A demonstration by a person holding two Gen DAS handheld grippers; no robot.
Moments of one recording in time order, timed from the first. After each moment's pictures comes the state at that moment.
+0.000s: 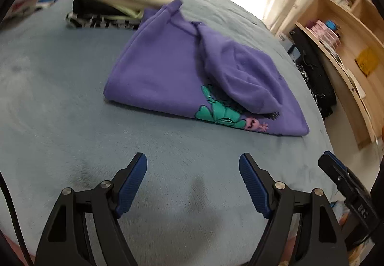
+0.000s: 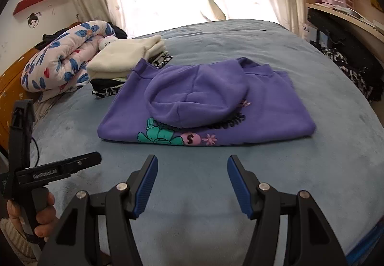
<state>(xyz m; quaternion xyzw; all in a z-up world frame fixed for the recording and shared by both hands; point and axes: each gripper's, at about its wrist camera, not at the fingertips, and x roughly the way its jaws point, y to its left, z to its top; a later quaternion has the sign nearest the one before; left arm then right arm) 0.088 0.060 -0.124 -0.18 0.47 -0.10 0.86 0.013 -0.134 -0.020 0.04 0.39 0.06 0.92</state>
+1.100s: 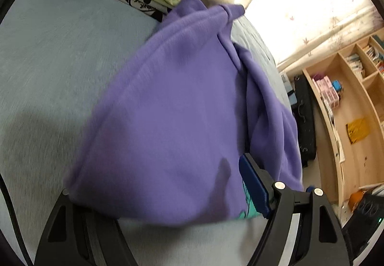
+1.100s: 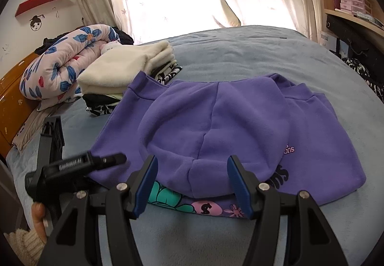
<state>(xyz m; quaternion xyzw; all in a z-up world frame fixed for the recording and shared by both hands) 0.221 0.107 -0.209 -0.36 0.44 -0.11 0.81 0.128 -0.113 -0.050 0.05 0.36 0.09 0.93</state>
